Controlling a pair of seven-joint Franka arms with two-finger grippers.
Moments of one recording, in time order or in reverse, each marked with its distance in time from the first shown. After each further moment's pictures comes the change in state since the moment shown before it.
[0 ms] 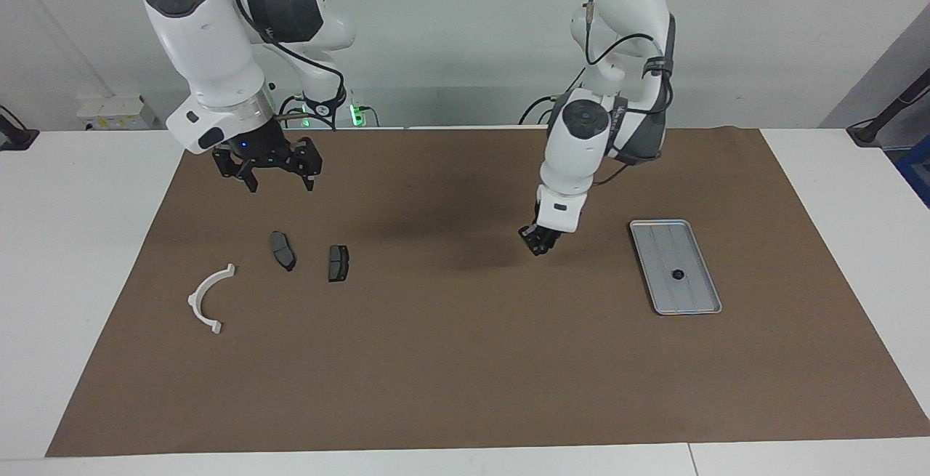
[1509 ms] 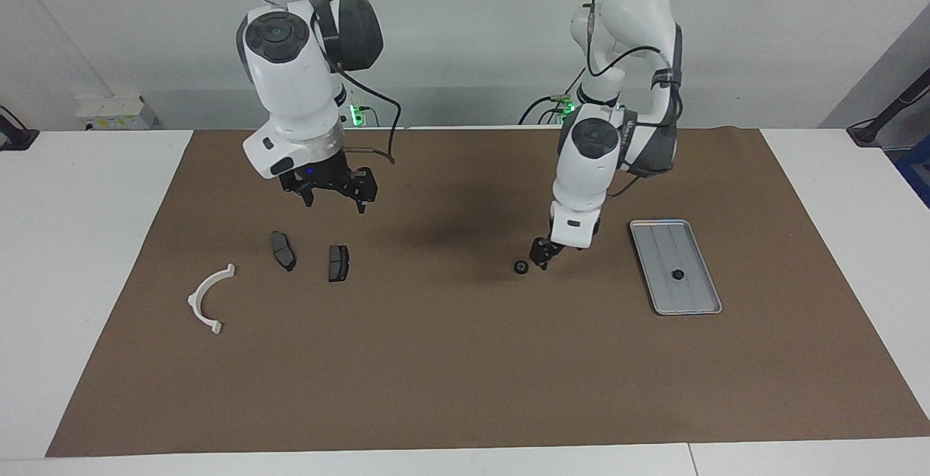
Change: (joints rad) left arm 0.127 -0.170 0.029 -0.071 0.050 -0.135 0.211; right arm 0.117 0.111 0.043 0.027 -0.051 0.075 0.274
